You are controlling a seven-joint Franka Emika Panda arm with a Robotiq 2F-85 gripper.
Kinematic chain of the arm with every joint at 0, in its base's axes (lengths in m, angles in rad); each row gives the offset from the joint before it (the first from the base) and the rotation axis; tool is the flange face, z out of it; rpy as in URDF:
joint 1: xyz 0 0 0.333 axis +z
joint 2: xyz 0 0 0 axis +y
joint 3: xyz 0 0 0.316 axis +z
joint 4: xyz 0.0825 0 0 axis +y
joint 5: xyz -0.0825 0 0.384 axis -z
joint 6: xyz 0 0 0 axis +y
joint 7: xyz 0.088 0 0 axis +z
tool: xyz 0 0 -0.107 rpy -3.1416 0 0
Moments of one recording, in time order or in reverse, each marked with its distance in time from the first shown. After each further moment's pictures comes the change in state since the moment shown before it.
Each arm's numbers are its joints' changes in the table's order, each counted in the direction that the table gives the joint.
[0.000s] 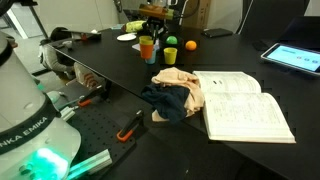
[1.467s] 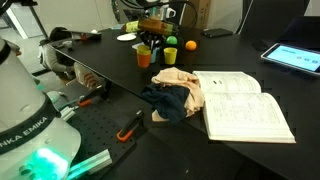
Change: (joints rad) arm -0.093 0.017 0.084 0.133 -0.125 -0.151 0.201
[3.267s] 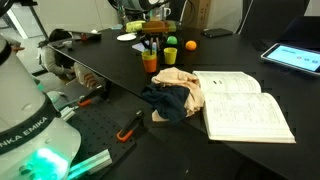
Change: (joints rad) arm 0.046 0.020 -0.045 0.012 0.313 -0.092 -0.034
